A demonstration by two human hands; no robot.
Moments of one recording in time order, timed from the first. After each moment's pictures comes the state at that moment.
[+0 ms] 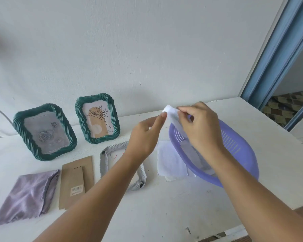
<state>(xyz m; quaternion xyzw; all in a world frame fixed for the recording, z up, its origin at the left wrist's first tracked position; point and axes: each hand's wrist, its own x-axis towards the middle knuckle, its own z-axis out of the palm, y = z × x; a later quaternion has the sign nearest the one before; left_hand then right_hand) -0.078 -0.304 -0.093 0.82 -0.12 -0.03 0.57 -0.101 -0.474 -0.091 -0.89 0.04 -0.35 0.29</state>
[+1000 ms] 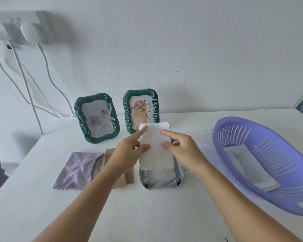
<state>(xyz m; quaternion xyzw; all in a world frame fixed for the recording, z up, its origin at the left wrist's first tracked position) -0.076 -0.137 -0.152 0.86 -0.05 -0.01 0.51 -0.075 -0.349 -0.157 -0.82 -0.06 0.00 0.57</state>
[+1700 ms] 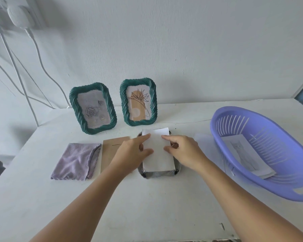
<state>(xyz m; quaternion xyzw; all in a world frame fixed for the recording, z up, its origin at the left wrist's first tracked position) -0.085 -0.149 -0.183 0.93 -0.06 -0.01 0.36 -0.083 -0.362 -0.185 -0.93 -0.06 0.02 0.37</state>
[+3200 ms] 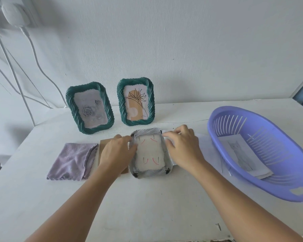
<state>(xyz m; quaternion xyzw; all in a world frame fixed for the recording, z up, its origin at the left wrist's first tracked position) -0.081 -0.132 -0.189 0.98 0.01 0.06 0.18 -0.086 -0.358 -0.186 -0.97 -0.07 -0.12 0.20</state>
